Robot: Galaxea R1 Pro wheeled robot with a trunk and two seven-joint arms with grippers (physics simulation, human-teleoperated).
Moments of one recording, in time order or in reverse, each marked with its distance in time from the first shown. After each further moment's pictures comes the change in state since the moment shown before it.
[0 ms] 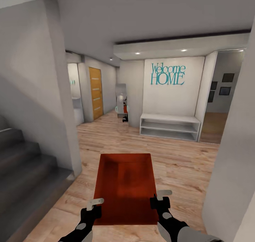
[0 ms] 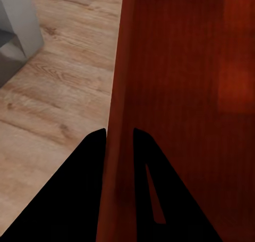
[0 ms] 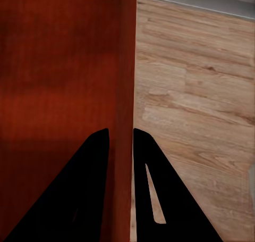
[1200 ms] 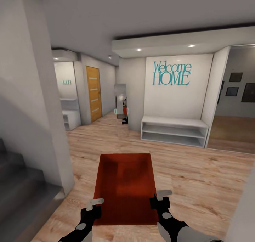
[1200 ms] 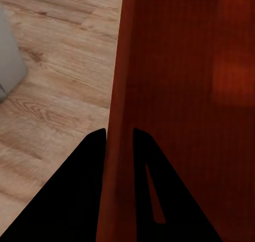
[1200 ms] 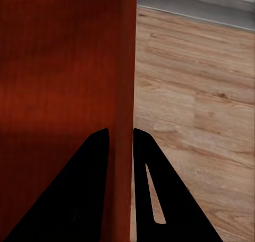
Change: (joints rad) left arm 0.000 0.000 0.002 0.003 -0.002 -0.002 -0.001; right arm 0.001 0.001 0.001 0.000 0.001 0.000 -0.001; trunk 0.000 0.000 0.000
